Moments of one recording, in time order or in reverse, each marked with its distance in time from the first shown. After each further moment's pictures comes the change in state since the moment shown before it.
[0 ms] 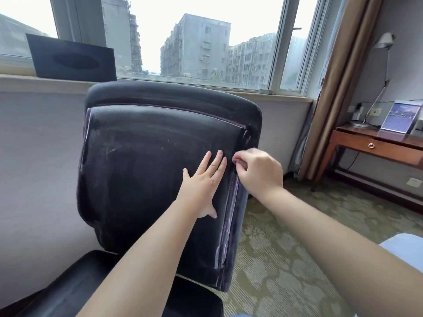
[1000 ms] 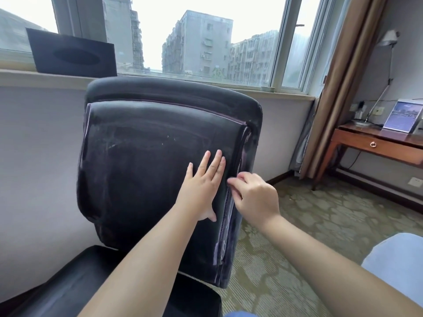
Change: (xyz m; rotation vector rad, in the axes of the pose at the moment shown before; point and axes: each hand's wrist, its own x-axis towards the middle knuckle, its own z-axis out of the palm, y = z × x) left_hand -0.004 0.005 0.015 0.142 0.074 0.002; right_hand -0.056 0.006 0.019 -0.024 0.090 -0.201
